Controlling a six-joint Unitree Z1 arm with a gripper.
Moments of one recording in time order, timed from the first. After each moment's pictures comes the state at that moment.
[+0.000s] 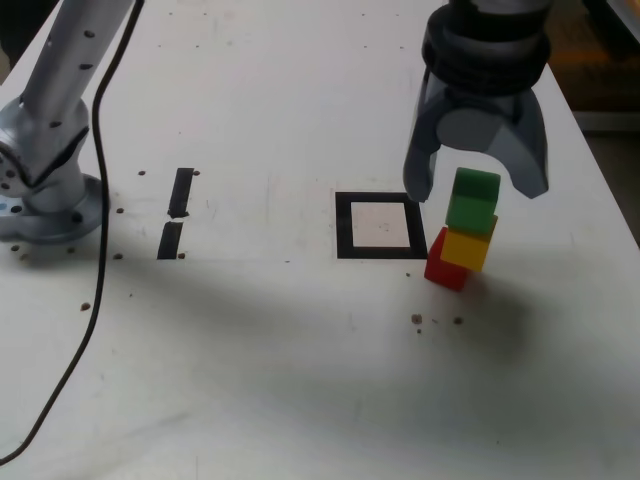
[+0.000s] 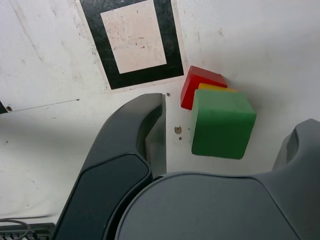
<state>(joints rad) -0.32 2.19 -2.17 1.61 0.07 -0.05</state>
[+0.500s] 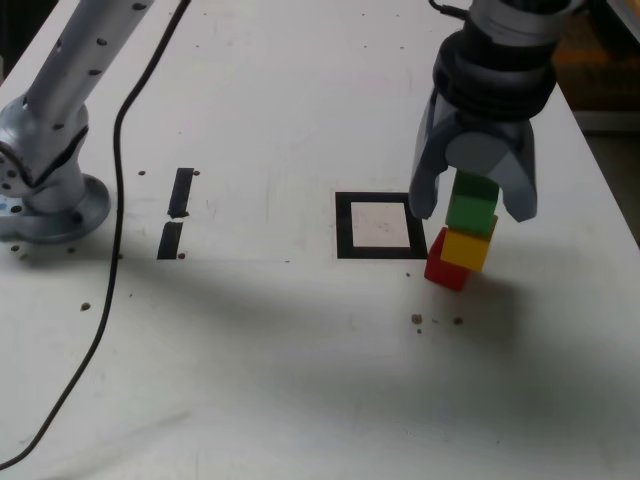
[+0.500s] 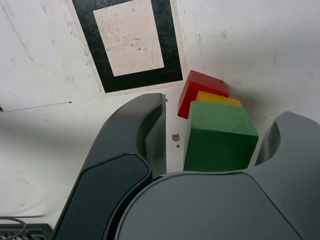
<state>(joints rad) -0.31 2.24 -2.17 1.60 0.05 -0.05</state>
